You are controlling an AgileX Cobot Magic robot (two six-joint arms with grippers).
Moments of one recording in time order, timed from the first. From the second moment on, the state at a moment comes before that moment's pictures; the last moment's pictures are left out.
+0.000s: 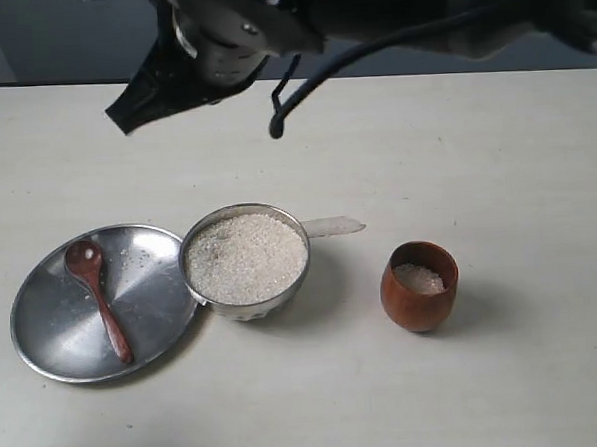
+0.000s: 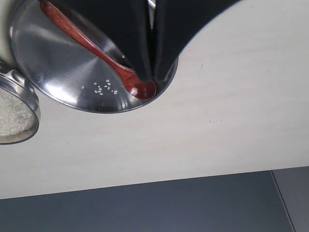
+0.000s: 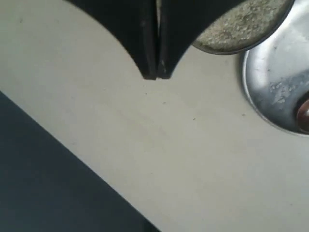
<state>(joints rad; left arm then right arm) 0.01 0.00 0.00 0.00 0.34 0.03 0.98 1.82 -1.64 -0.63 0.83 0.48</state>
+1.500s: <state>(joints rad) 0.01 0.00 0.00 0.00 0.34 0.03 0.62 0.65 -0.44 -0.90 0.31 0.69</state>
